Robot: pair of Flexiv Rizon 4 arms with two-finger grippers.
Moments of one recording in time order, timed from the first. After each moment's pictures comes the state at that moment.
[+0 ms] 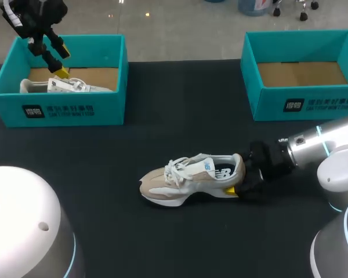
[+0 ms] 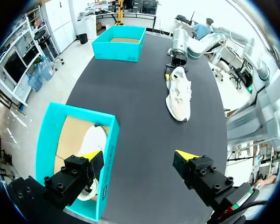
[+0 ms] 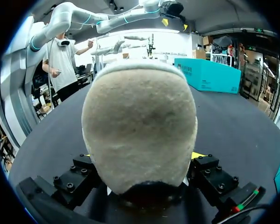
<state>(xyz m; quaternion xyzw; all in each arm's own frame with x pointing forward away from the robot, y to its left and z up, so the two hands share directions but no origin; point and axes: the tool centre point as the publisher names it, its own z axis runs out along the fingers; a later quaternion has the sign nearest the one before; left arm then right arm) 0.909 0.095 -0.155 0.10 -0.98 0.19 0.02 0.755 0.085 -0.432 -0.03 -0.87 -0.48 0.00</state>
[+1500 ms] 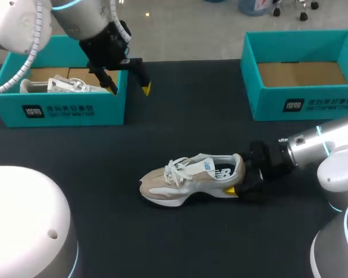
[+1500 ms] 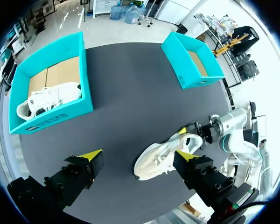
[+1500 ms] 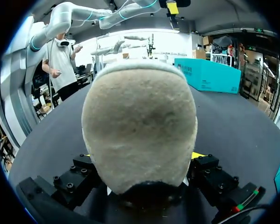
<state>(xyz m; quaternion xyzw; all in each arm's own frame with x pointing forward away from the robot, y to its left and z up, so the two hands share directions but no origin) 0.845 -0.073 -0.191 0.59 -0.80 0.14 0.07 0.755 0.085 -0.432 -0.03 -0.87 -0.48 0.00</state>
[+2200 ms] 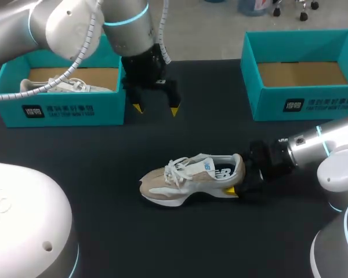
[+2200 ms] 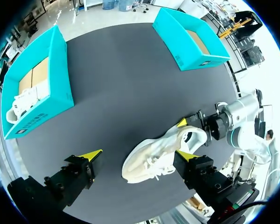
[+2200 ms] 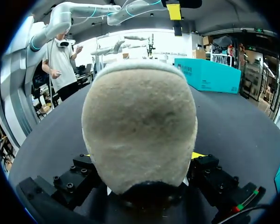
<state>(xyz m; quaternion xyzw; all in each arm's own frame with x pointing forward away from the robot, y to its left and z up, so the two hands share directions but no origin) 0.828 -0.134 -0.237 0.56 -0.82 0.08 0.07 0.755 0.085 -0.432 -0.03 -0.87 -0.48 0.00</state>
